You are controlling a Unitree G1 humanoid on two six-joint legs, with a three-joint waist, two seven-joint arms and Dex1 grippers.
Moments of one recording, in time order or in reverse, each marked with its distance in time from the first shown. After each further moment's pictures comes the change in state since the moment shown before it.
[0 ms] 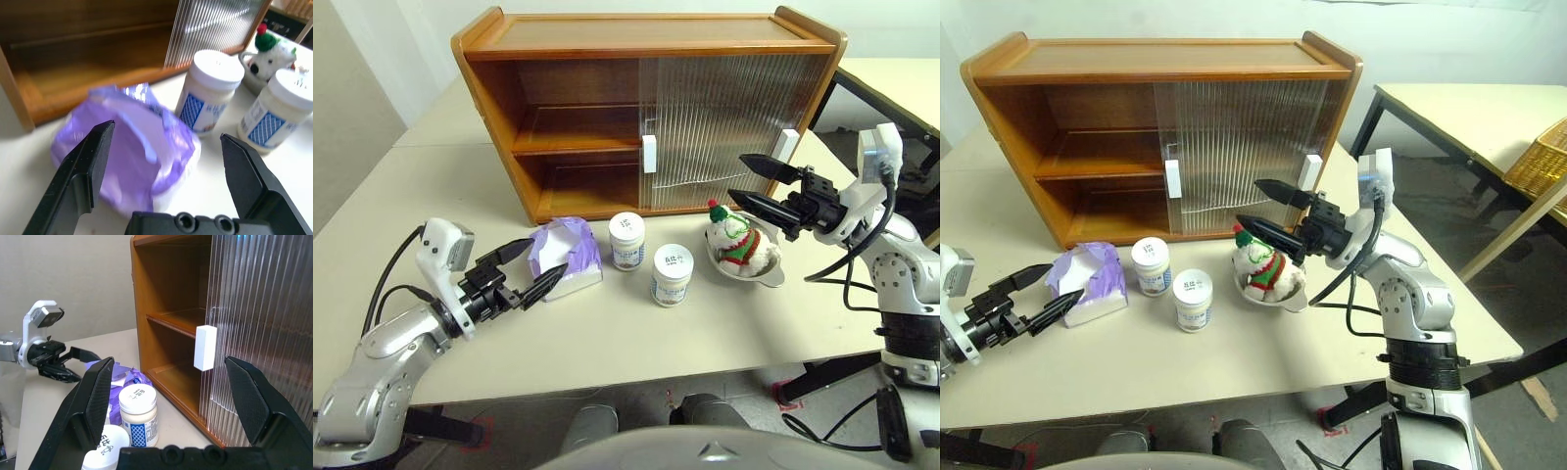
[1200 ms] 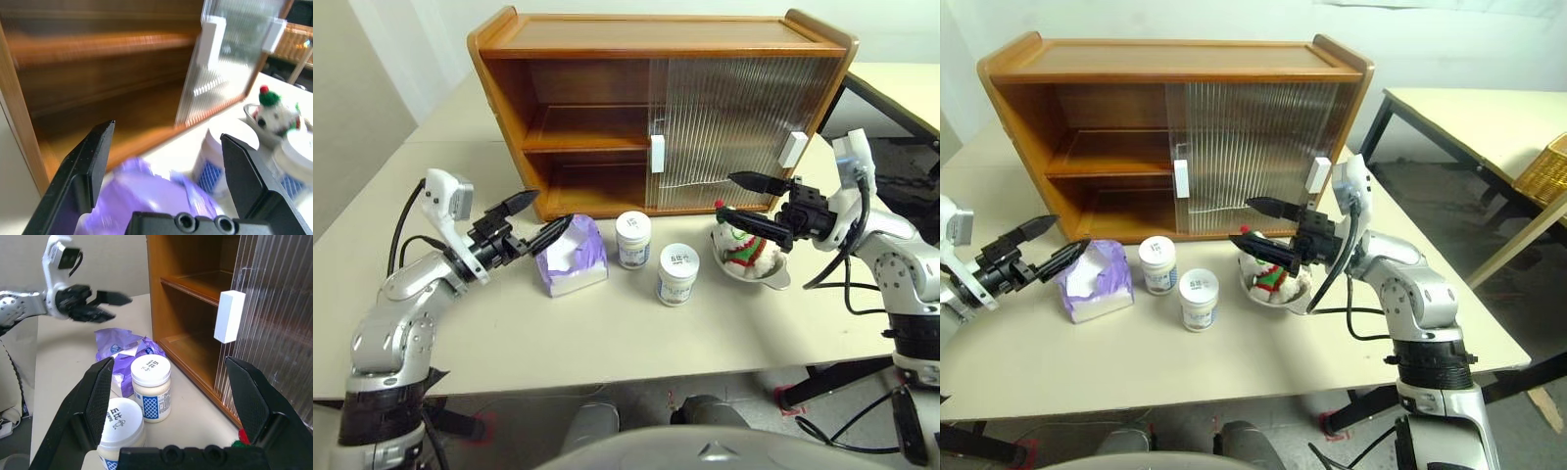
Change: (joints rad) left arm -0.276 -0.022 -0.028 0.165 0.004 -0.027 -0.035; right arm 0.003 -0.076 0.081 -0.026 -0.043 0.058 0.007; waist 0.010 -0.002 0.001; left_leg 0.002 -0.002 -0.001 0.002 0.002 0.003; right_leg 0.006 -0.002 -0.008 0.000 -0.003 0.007
